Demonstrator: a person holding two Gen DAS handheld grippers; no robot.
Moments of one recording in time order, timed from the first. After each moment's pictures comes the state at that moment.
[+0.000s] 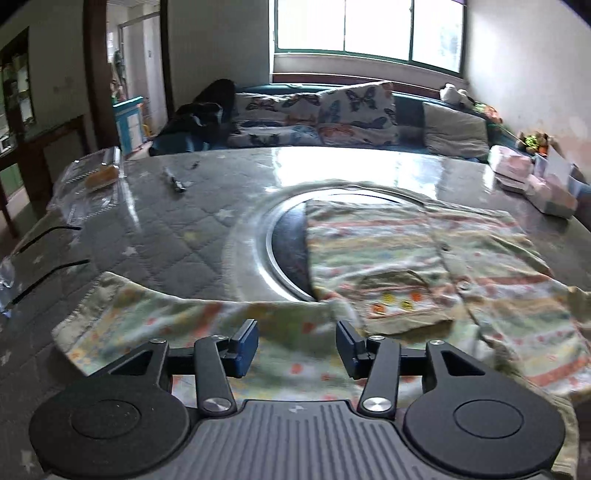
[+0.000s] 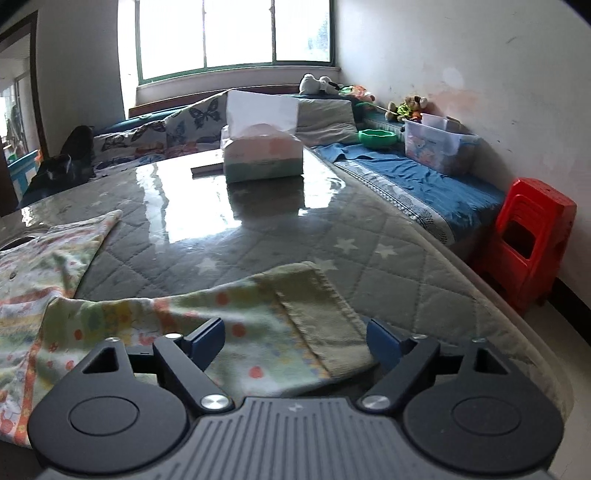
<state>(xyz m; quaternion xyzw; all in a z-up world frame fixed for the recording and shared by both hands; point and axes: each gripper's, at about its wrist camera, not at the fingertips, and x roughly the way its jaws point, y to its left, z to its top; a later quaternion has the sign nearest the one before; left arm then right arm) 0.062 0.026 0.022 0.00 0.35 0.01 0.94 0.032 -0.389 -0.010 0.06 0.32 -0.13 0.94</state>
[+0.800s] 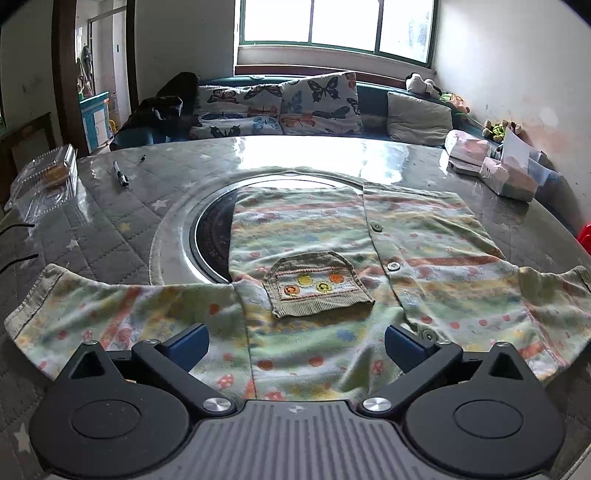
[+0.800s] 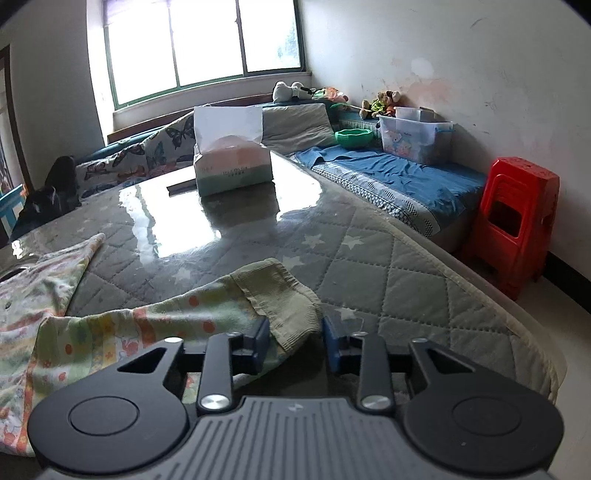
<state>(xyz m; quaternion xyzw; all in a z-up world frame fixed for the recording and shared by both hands) 0.056 -0.019 0.015 -0.01 0.37 -0.04 0.93 0.013 -0.404 -0.012 0.11 0.30 -0.16 0.93</state>
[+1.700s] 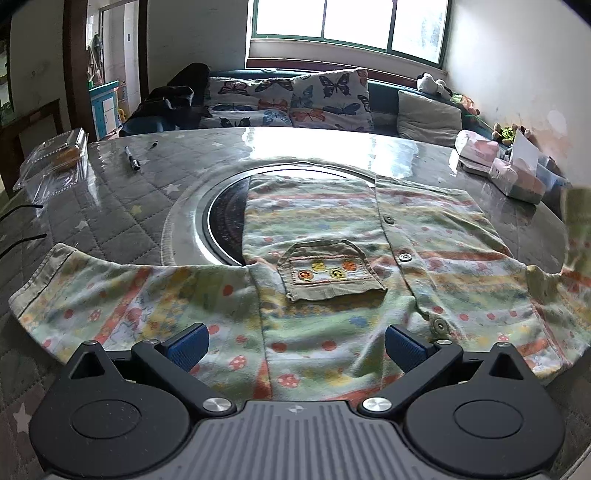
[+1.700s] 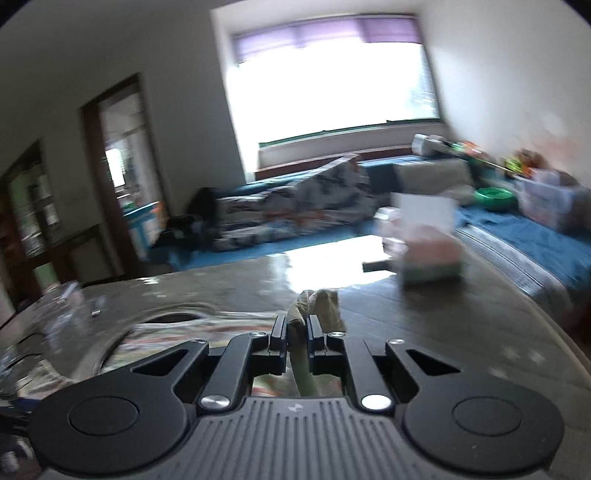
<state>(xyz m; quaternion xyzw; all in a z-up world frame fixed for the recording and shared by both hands) 0.049 -0.008 0.010 -0.03 0.37 -0.03 0.93 0.040 -0.286 0.088 0.08 0.21 0.09 0.97</state>
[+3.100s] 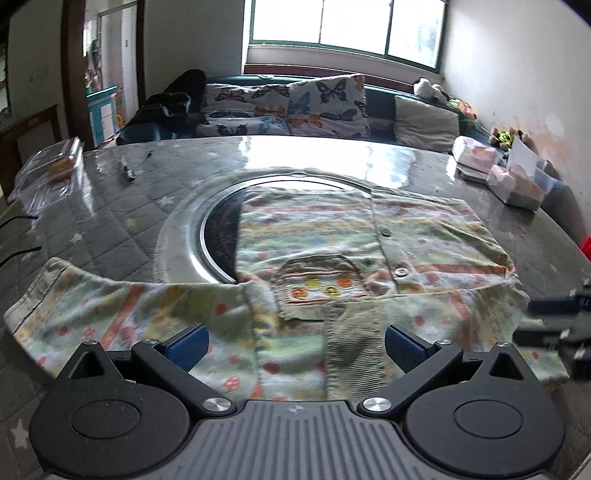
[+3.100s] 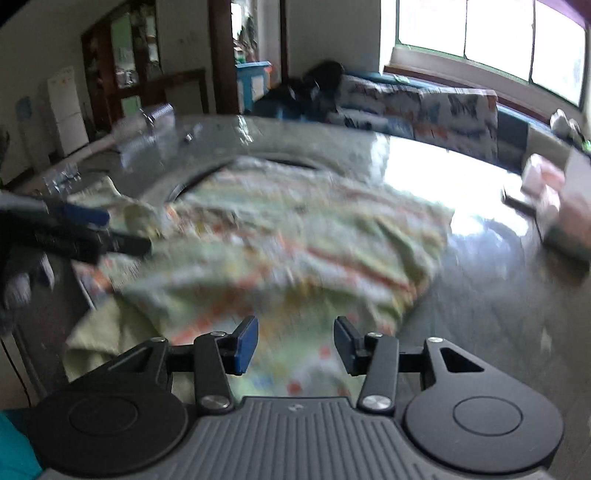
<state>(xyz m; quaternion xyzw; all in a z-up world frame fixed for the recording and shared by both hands) 0.060 -0.021 0.015 -0.02 0.36 -0.04 0.93 0.043 -0.180 0.014 -0.08 0.38 0.23 0.89</state>
